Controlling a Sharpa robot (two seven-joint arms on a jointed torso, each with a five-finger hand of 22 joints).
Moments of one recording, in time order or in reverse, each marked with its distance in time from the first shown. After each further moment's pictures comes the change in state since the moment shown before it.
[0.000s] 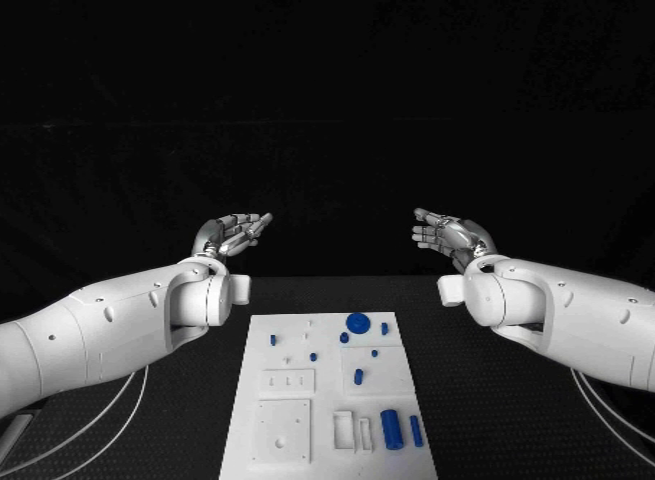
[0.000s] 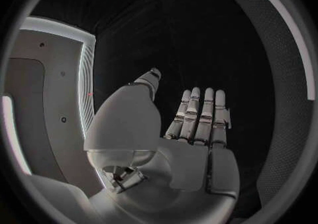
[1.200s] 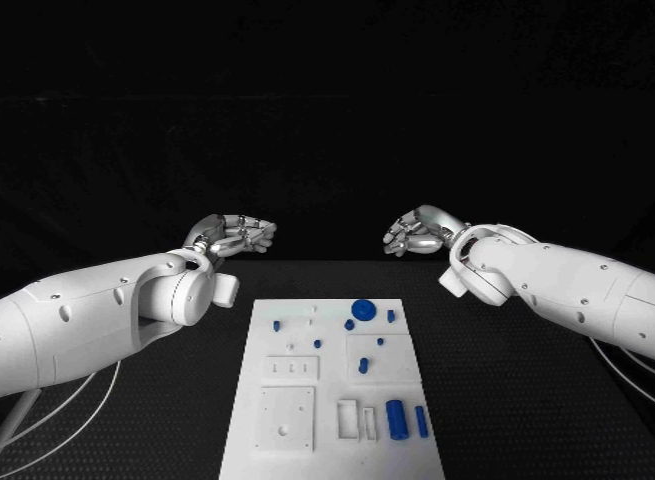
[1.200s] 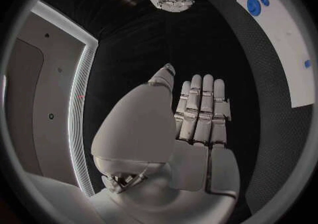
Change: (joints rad) left arm 0.050 -0.119 -0.031 0.156 -0.057 0.188 -0.080; left_hand 0.228 0.100 -0.127 -0.001 0.063 0.201 0.048 0.053 0.023 0.294 0.026 0.058 0.007 0.247 -0.020 0.125 0.063 0.031 0.234 -0.067 0.055 0.013; right arm 0.056 0.098 -0.023 -0.160 -0.853 0.229 -0.169; right_hand 0.199 -0.046 0.154 -0.215 -0.015 0.345 0.005 0.121 0.013 0.432 -0.080 0.077 0.029 0.389 -0.089 0.164 0.138 0.180 0.410 0.005 0.062 -0.017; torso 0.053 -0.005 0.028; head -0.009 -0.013
